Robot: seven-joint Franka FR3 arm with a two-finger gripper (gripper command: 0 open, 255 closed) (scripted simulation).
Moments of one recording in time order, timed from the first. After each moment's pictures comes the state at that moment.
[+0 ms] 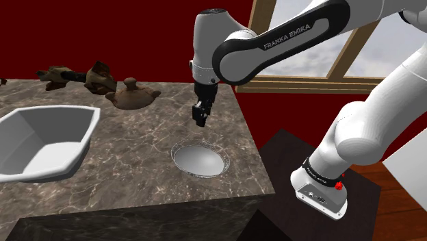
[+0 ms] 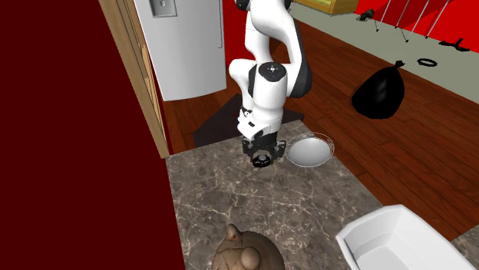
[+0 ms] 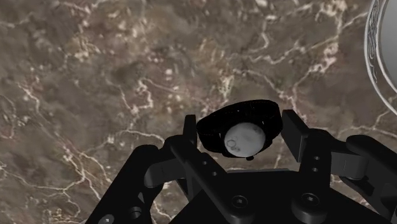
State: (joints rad) arm 0.19 -0.16 0.35 -2.33 0.06 2.18 0.12
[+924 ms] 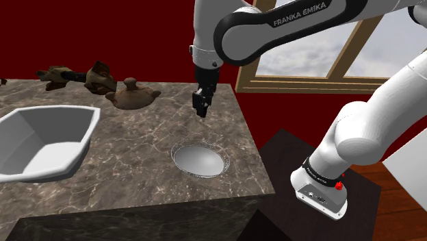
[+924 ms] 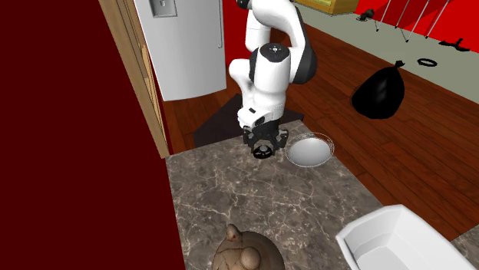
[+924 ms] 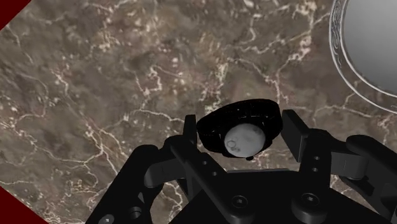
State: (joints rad) arm 0.19 -0.21 0.34 -2.25 0.08 2.05 0.10
